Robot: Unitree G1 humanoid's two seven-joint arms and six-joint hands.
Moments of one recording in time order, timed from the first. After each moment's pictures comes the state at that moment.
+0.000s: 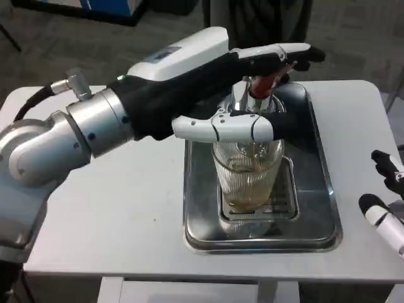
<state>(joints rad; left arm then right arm) -0.83 0.59 -0.12 0.02 0.12 -0.34 -0.65 0.24 -0.32 -0.28 -0.95 -0.21 0.50 0.42</state>
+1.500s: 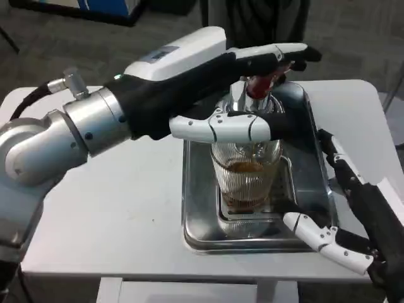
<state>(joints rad) -0.83 0.61 -0.13 0.02 0.12 -0.34 -0.64 0.12 -0.22 0.07 -0.72 -0.35 0.30 0.13</state>
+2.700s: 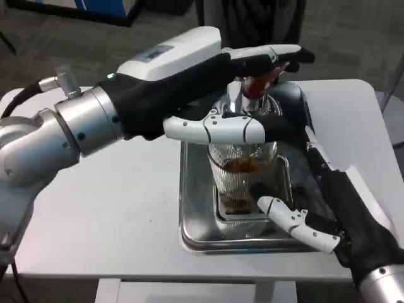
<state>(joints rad) -0.82 0.65 -0.13 -0.01 0.12 -0.32 -0.64 -0.02 -0.17 0.13 -0.55 -0.37 0.27 0.09</state>
